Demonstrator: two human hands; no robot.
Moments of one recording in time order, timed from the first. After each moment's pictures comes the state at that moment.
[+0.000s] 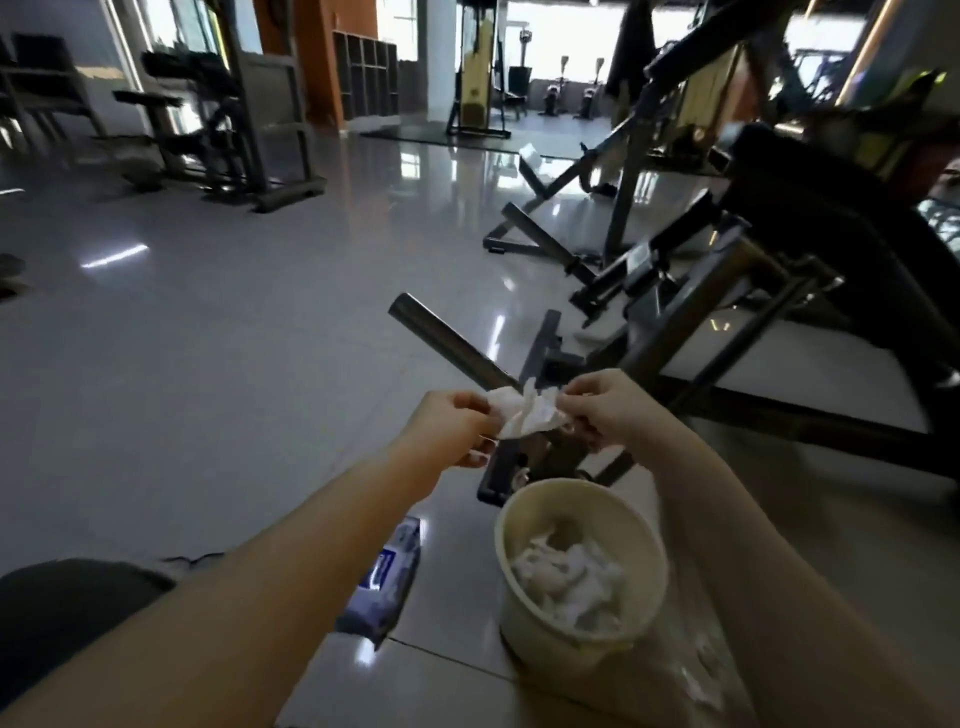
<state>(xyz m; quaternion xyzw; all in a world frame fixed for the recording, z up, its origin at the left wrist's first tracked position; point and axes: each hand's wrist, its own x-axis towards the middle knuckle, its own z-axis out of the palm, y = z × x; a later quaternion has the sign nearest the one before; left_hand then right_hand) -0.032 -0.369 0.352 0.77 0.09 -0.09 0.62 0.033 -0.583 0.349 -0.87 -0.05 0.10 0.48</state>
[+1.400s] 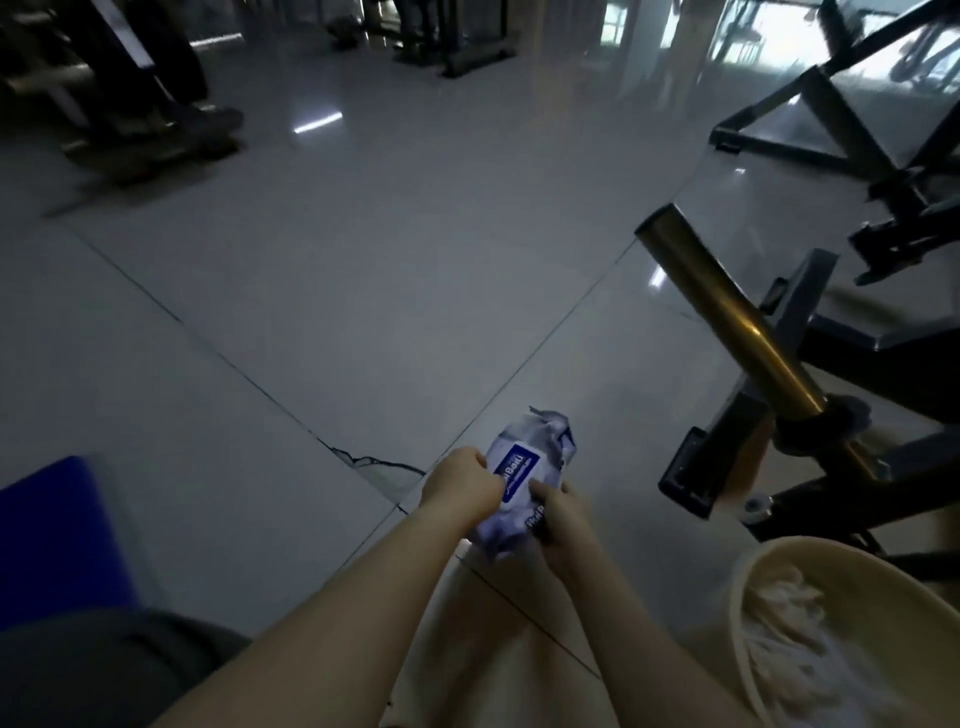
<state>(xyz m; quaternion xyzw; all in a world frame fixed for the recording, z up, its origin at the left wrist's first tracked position) 0.004 -0.171 0.146 0.84 0.37 -0.11 0.39 0.061 -0.292 0.062 -0.63 0.17 0.30 0.69</state>
